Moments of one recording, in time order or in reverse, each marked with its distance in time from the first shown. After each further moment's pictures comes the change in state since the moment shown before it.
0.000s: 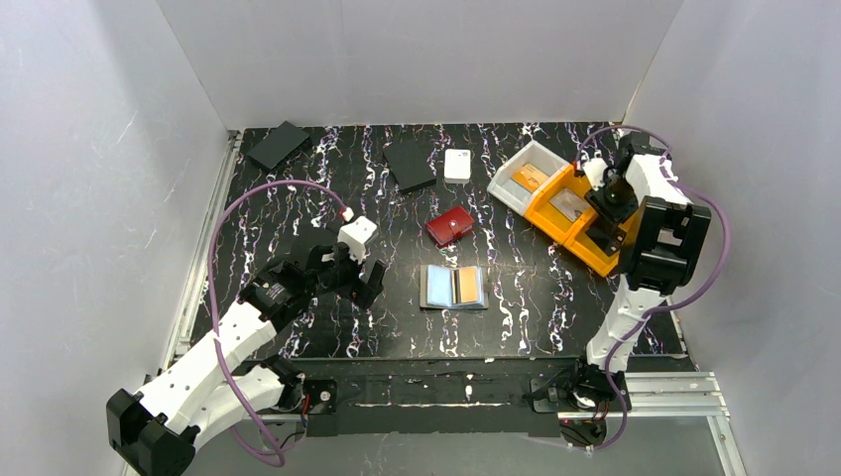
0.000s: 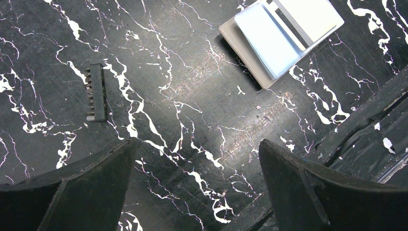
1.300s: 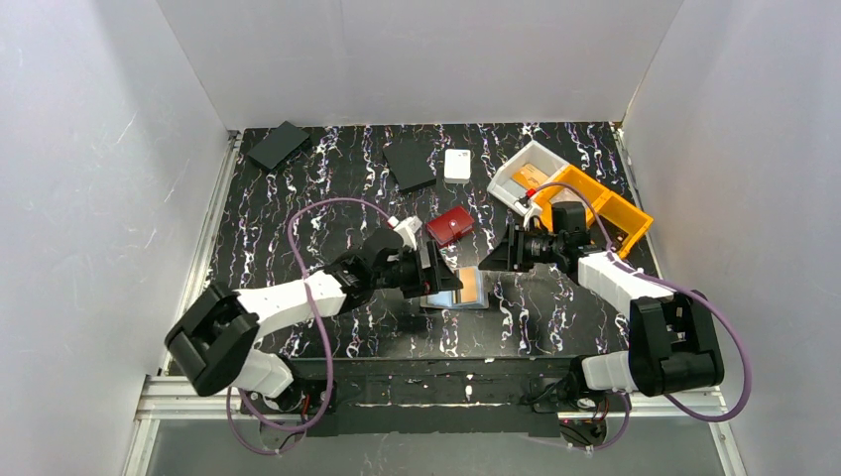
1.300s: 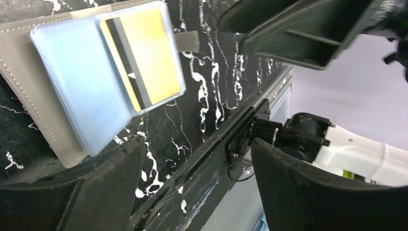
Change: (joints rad) left arm -0.209 0.529 -0.052 0.709 0.224 -0.971; right arm 0.425 -0.674 -0.986 0.910 -0.906 1.256
